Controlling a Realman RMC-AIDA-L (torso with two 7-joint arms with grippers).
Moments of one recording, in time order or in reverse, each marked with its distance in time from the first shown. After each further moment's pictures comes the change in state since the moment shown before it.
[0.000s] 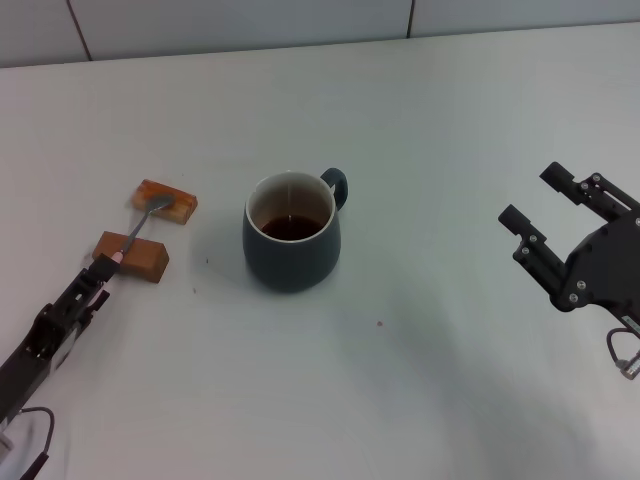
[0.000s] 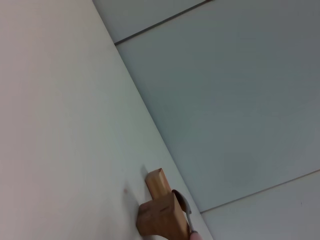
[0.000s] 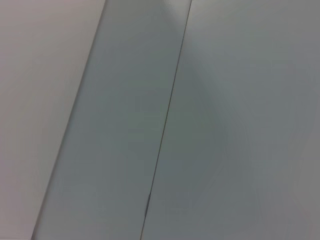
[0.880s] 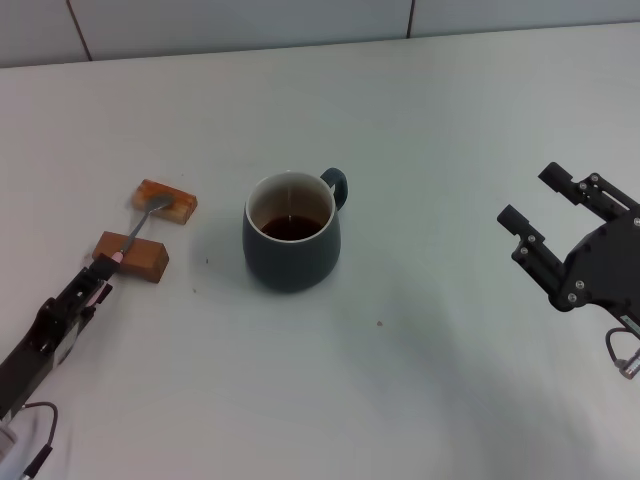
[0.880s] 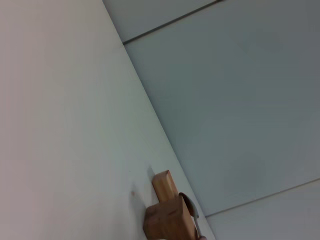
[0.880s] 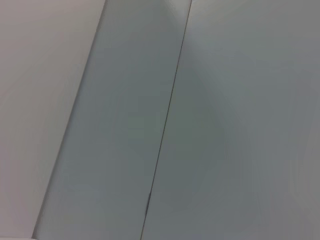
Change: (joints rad) left arm -0.013 -0.002 -0.010 -0.011 -0.008 -0.030 -0.012; right arm 0.002 0.000 -0.002 0.000 0.000 0.004 0.000
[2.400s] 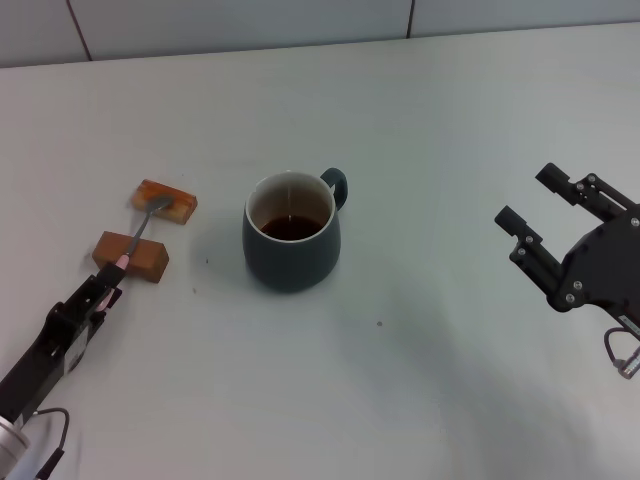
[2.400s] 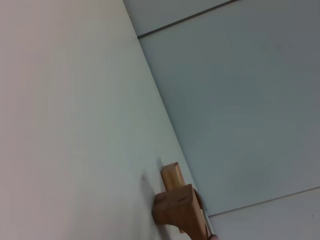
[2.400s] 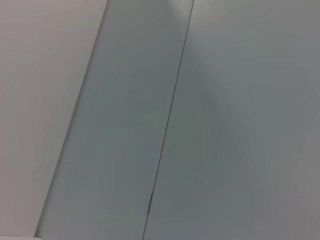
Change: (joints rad) left arm 0.002 -0.002 -0.010 -0.041 -0.002 -0.024 -0.012; right arm 0.003 -0.001 -0.003 0.000 -0.003 0.003 0.000
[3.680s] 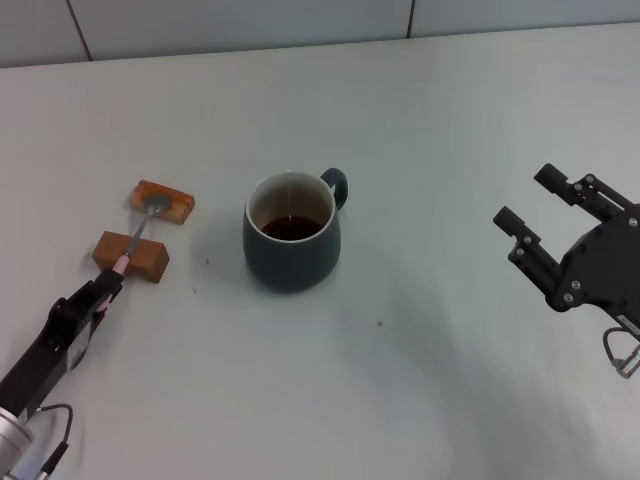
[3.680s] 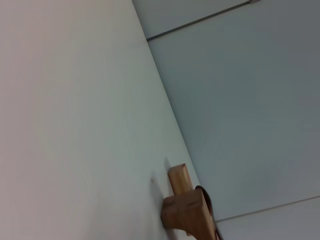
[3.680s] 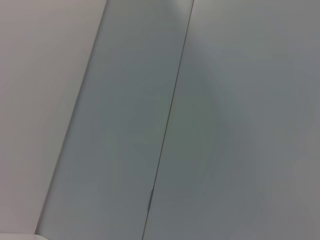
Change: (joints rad) left arm -0.011 0.002 -0.022 -0.022 0.001 -0.037 0.001; right arm 0.002 0.000 -0.002 0.000 0.000 0.008 0.000
